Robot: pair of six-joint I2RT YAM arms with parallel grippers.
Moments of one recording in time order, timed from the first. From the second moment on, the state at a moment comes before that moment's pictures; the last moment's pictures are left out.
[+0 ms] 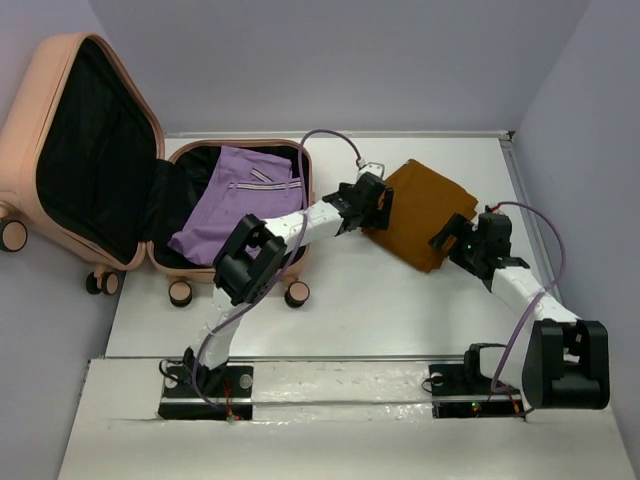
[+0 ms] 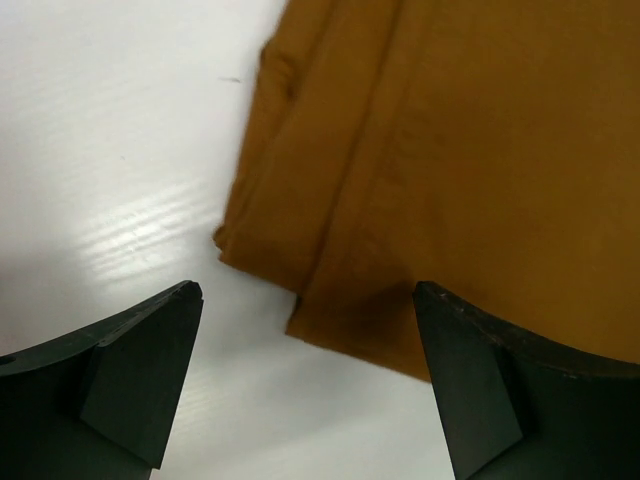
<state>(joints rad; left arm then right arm) -0.83 2.16 1.67 -0.27 -0.26 -0.44 -0.02 1.18 0.55 -0.11 -0.11 0.57</state>
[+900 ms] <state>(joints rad) -0.72 2.31 1.77 -0.19 0.05 -0.45 -0.23 1.81 0.90 0.26 -0.26 0.74</state>
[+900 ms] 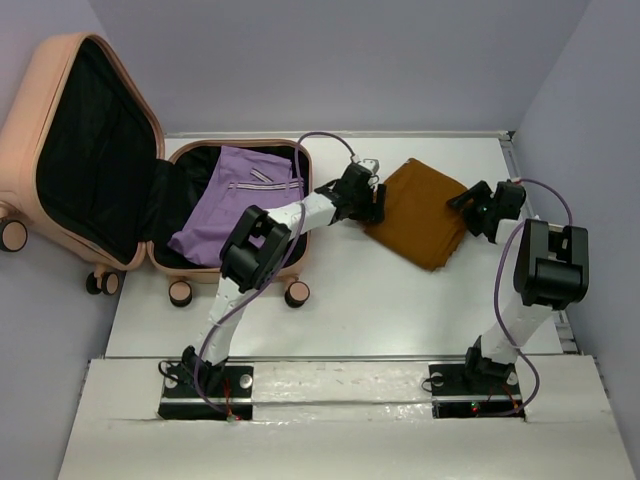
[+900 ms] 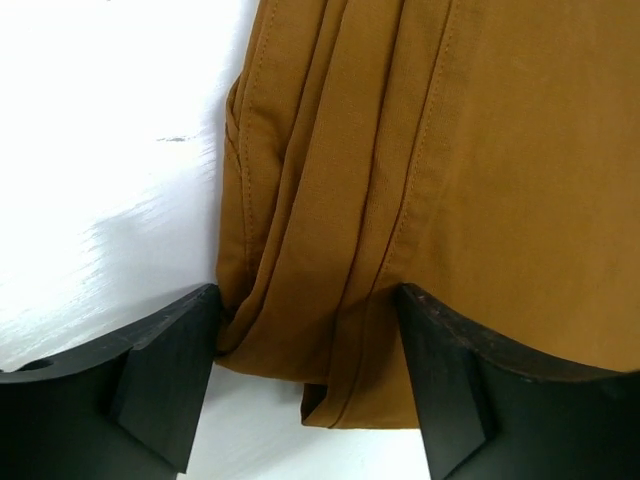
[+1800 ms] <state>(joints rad) -0.70 2.09 1.51 -0.11 0.21 -0.52 -0.22 1.72 0.75 0.58 -0.59 0.94</state>
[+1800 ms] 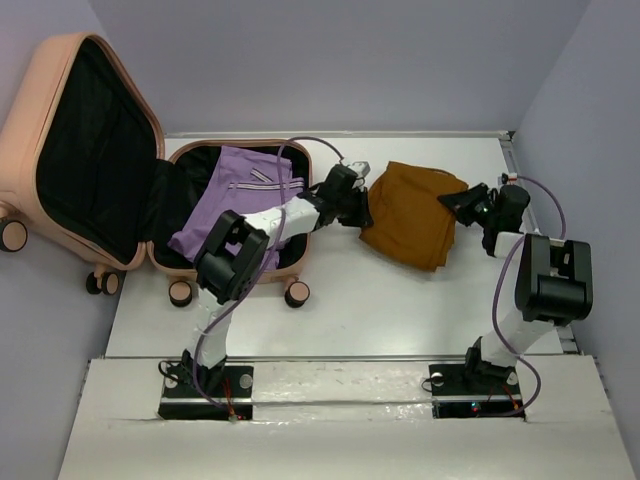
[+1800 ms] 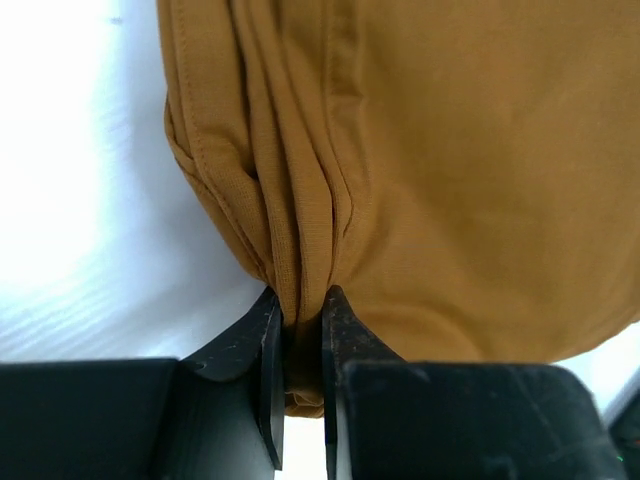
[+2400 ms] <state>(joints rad) -0.32 1.49 1.40 -0.31 0.27 -0.53 0.22 1.74 1.34 0.43 -0.49 0.92</state>
